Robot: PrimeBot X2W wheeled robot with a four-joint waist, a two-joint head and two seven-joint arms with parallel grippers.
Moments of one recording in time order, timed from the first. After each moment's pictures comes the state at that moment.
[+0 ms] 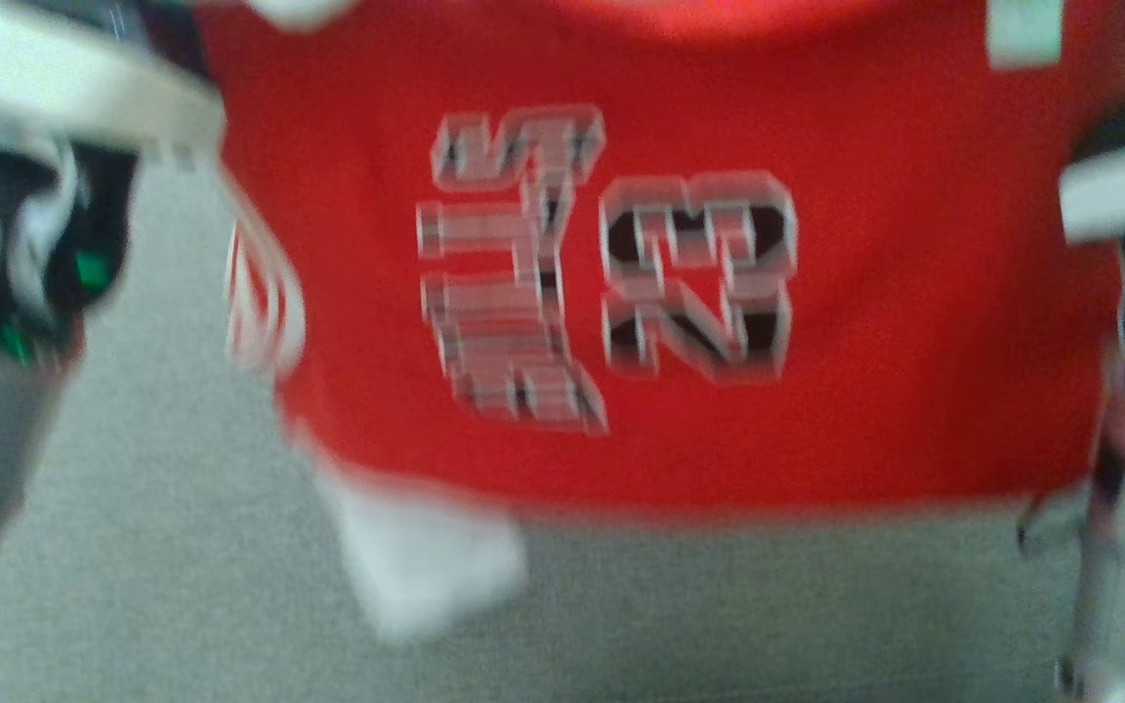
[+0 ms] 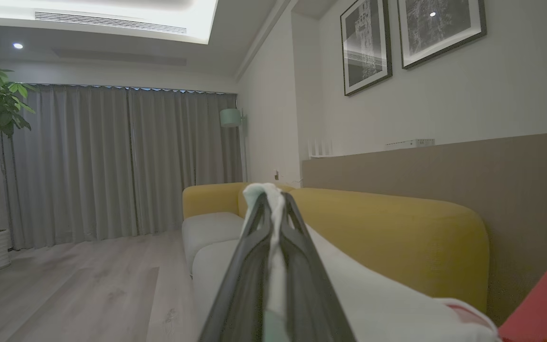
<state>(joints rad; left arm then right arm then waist) -0.84 0.52 -0.44 -0.21 -0.69 0.19 0.23 -0.51 -0.05 -0.09 -0.25 0.32 0.13 0.33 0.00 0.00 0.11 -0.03</state>
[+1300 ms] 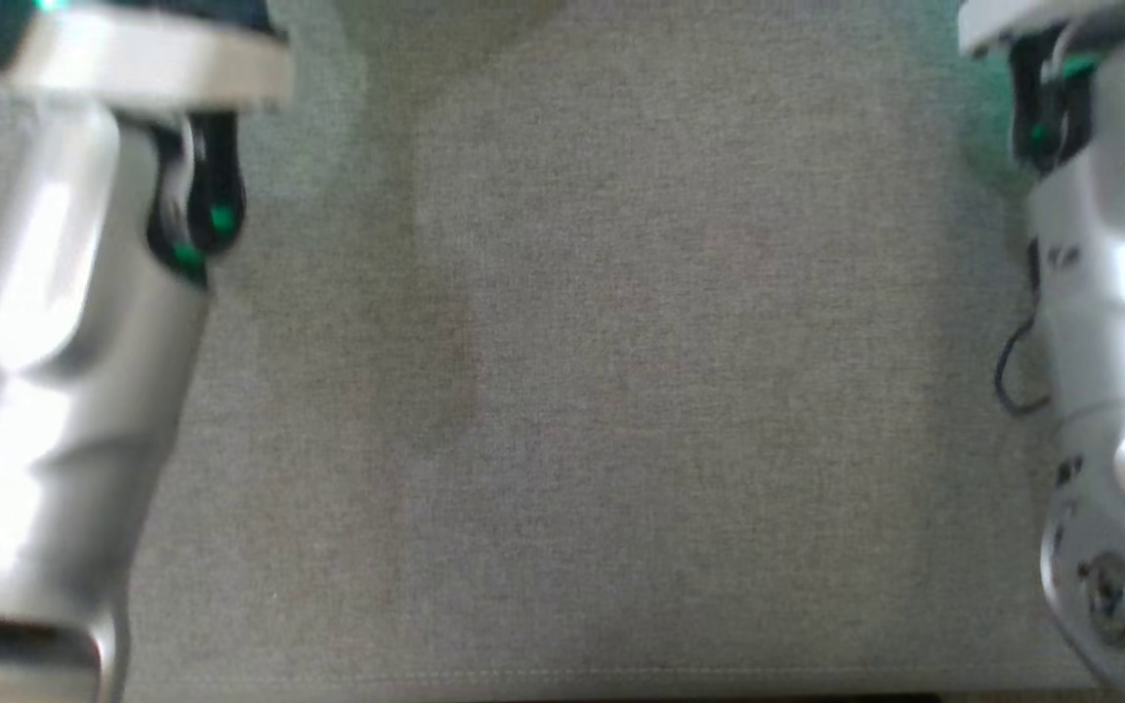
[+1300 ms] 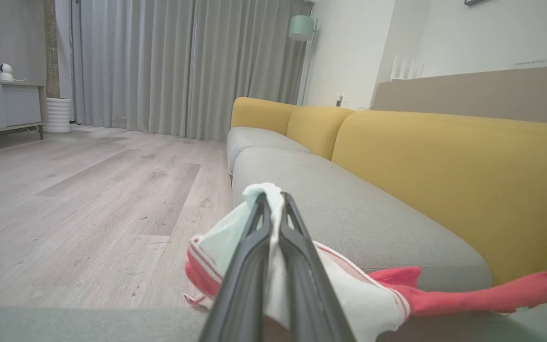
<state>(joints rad) -0.98 0.26 -0.41 0.39 -0.60 0.03 -0.26 -1.10 -0.07 -0.10 0.88 0.00 0.13 -0.24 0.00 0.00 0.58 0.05</state>
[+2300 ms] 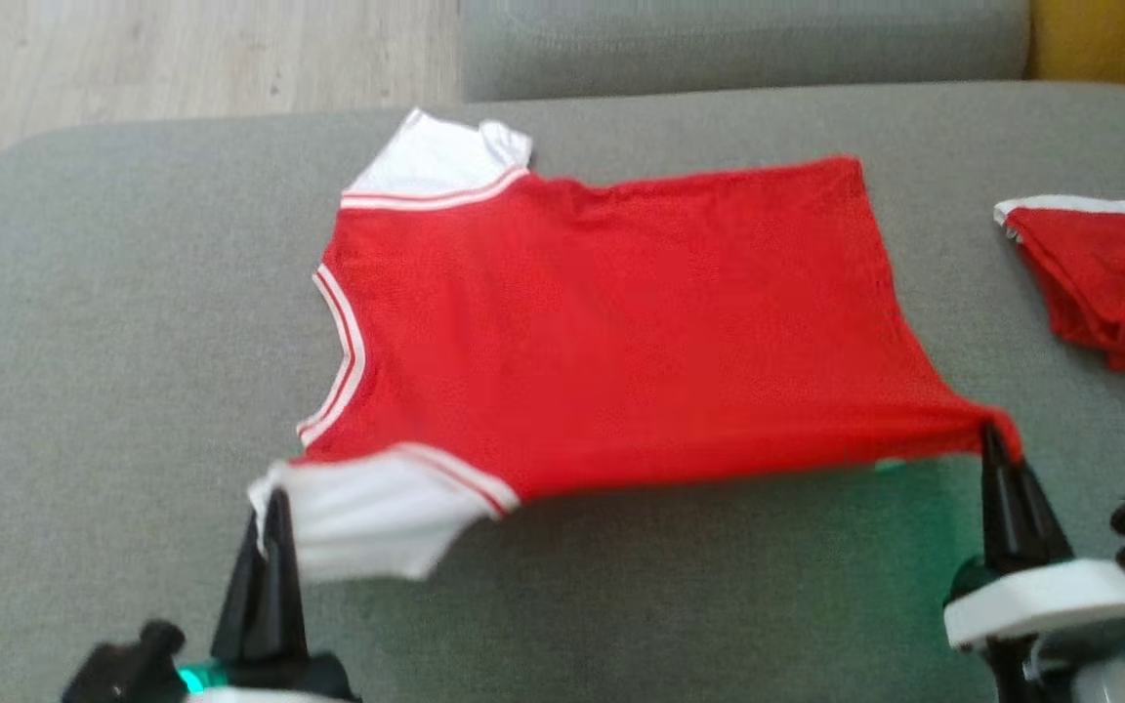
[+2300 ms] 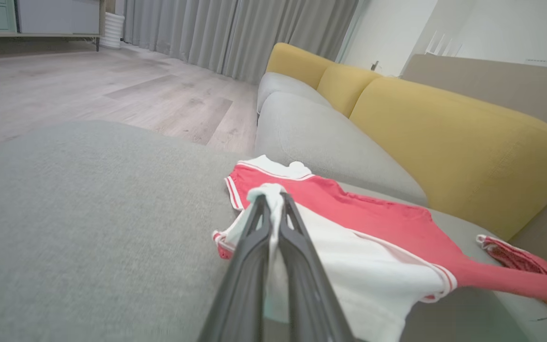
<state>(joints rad) 0.15 0.34 -0.41 -0.20 -0.66 0.27 -0.22 0.05 -0.04 -0.07 0.13 0.35 0.13 -0.08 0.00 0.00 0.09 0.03</state>
